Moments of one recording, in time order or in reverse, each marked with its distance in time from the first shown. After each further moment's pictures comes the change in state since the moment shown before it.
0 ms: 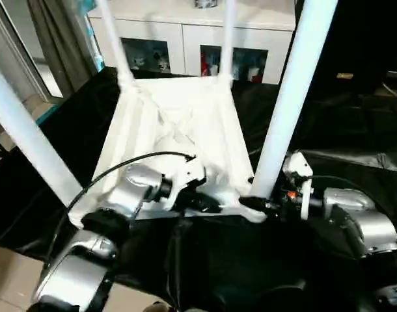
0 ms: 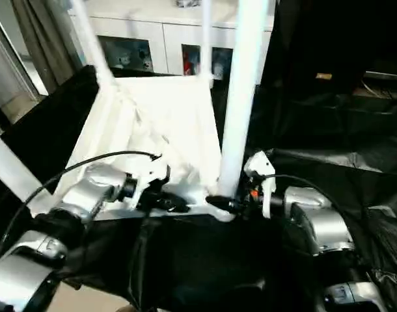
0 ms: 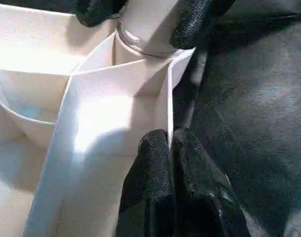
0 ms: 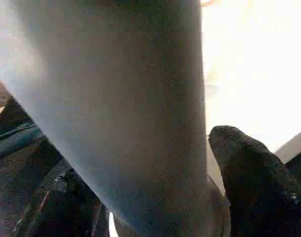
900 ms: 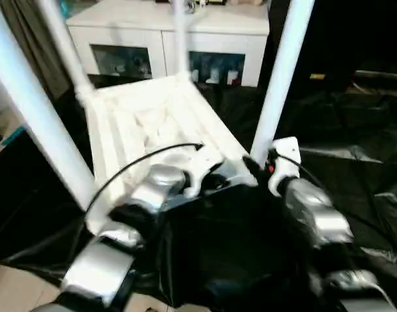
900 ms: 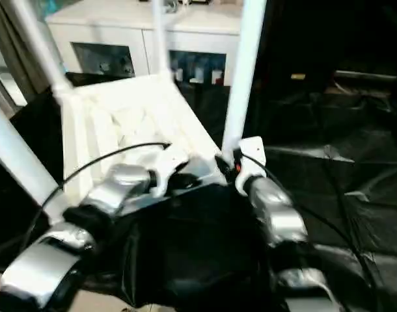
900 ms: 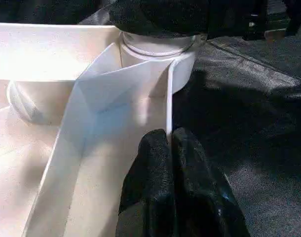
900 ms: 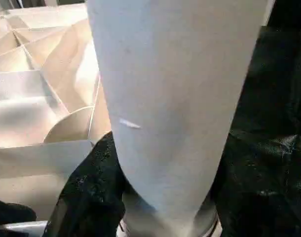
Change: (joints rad) left arm -0.102 -0.189 0.064 0.199 0.059 0.017 0.544; right arm -0.114 0.330 -0.123 0.220 -0.162 -0.163 -0.812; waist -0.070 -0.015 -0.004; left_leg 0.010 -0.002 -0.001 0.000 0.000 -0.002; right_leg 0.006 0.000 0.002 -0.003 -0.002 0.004
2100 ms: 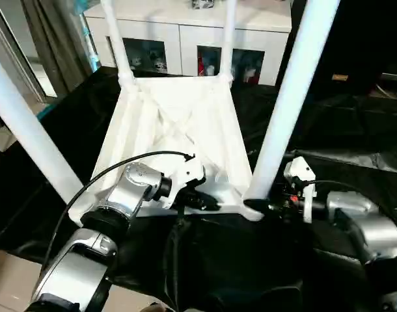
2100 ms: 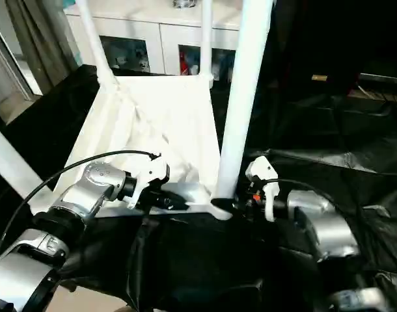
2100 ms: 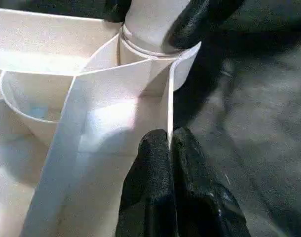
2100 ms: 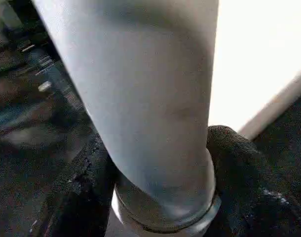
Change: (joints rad) left arm 0.078 0.152 -0.051 -0.134 -0.032 -0.065 -0.386; right arm 0.149 -0.253 0.089 -0.204 0.108 0.105 0.588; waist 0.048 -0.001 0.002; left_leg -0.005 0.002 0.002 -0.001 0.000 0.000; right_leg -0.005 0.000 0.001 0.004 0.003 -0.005
